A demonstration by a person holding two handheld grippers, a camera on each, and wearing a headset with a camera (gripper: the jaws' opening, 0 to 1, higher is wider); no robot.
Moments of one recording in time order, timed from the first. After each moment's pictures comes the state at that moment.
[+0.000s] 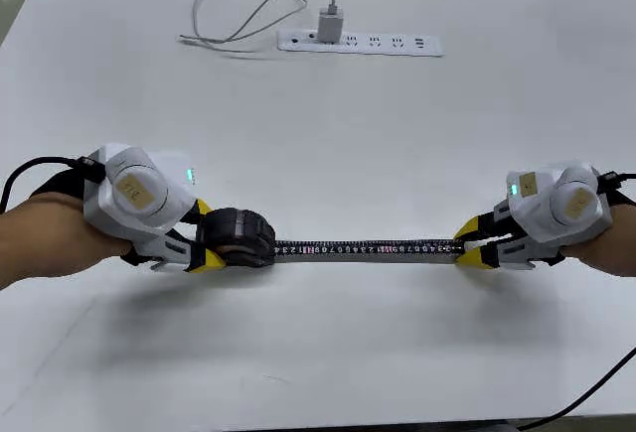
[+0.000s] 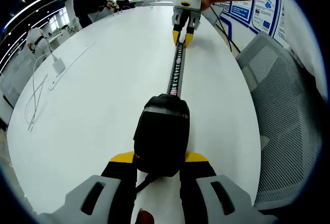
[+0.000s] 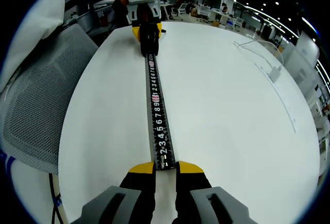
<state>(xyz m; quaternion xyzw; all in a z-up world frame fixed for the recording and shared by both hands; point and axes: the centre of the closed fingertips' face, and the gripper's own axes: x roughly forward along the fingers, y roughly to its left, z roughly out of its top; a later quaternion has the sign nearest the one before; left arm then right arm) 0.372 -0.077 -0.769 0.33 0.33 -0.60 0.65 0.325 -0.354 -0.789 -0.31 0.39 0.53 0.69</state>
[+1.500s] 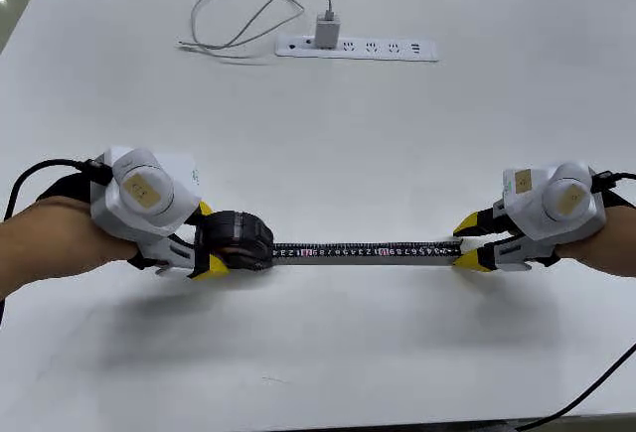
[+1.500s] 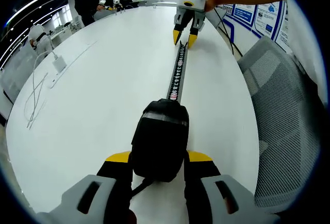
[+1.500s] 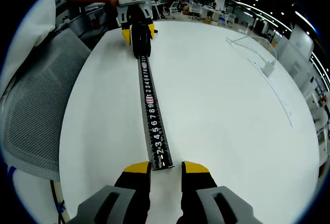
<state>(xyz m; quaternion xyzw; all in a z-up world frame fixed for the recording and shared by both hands) 0.370 -0.082 -0.768 0.32 0.34 -0.59 0.66 0.327 -0.357 -0.784 -0.30 0.40 0.50 0.71</state>
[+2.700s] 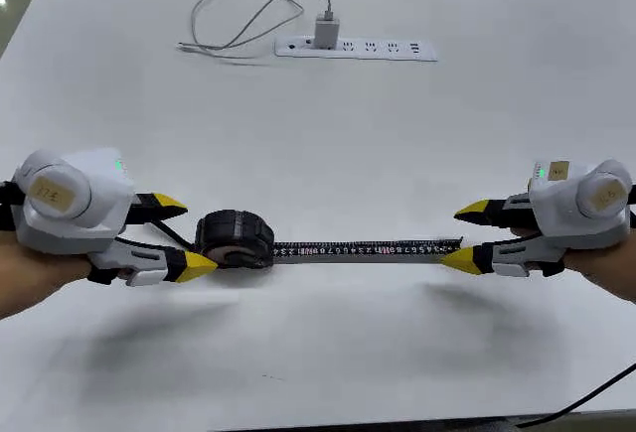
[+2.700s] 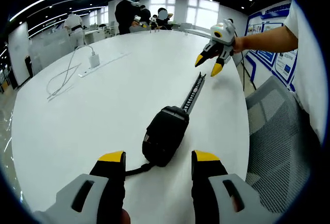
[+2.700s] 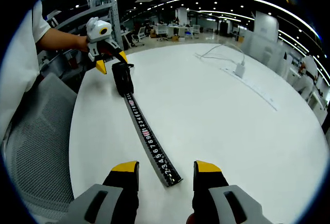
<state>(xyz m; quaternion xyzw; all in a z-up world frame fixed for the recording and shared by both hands) 0.367 -0.050 -0.733 0.18 0.32 -0.53 0.76 0.326 -0.337 -0.749 -0.17 0.36 0.43 0.81</state>
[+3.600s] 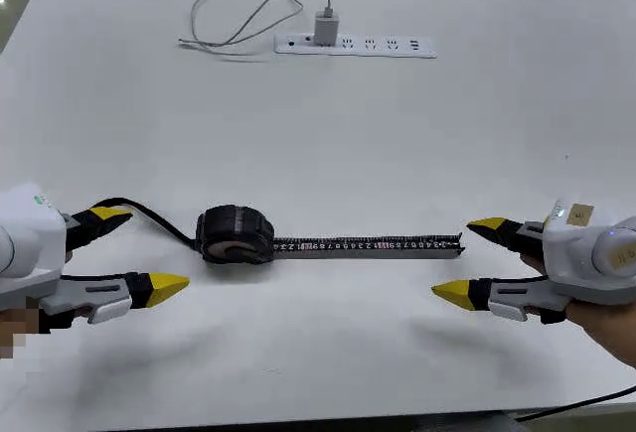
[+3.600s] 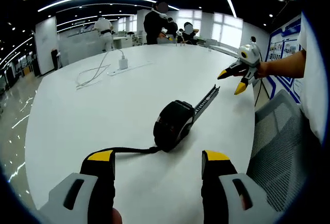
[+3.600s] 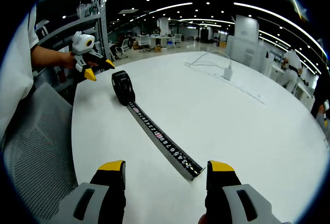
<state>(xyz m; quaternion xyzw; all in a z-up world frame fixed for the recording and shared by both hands) 0.351 -0.008 -0.720 0.12 0.29 -0.44 0.84 0.297 -0.326 -0.744 -0.14 0.33 0.37 0.86</state>
